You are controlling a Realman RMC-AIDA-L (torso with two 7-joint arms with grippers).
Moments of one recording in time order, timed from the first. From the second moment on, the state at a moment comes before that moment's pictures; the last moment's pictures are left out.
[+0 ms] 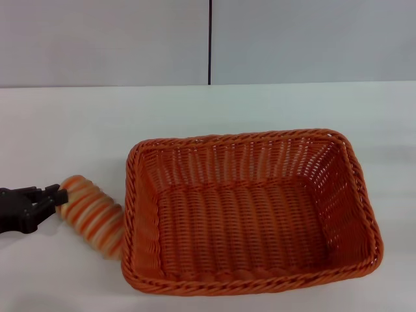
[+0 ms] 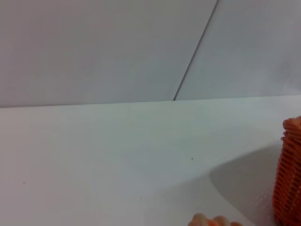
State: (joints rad) left arm -0.28 -2.01 0.41 0.55 2.13 1.50 -1.30; right arm 0.29 2.07 -0.11 -0.29 1.73 1.54 -2.16
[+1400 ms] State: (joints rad) left arm -0.29 -2.00 0.35 0.55 2.12 1.49 -1.30; right arm 0.30 2.07 -0.11 -0.29 1.73 1.52 -2.16
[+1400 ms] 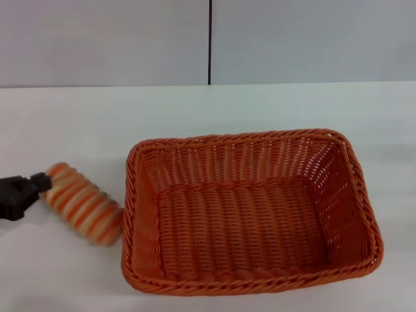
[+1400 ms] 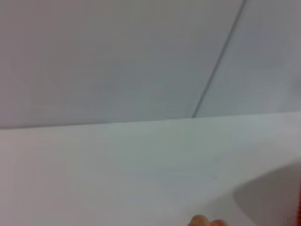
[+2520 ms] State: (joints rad) left arm -0.40 -2.00 0.06 0.53 1.93 1.66 -1.33; right arm 0.31 2.07 -0.11 -0.26 1.73 1.52 -2.16
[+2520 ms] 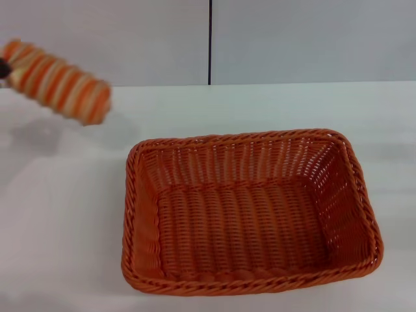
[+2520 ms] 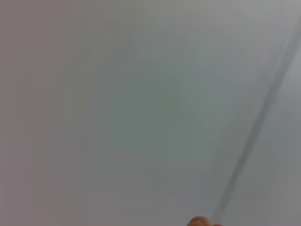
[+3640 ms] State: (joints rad) left arm -0.53 -2.06 0.64 0.39 1.93 1.74 -1.23; right arm 0.31 2.07 -0.11 -0.24 1.72 1.52 -2.16
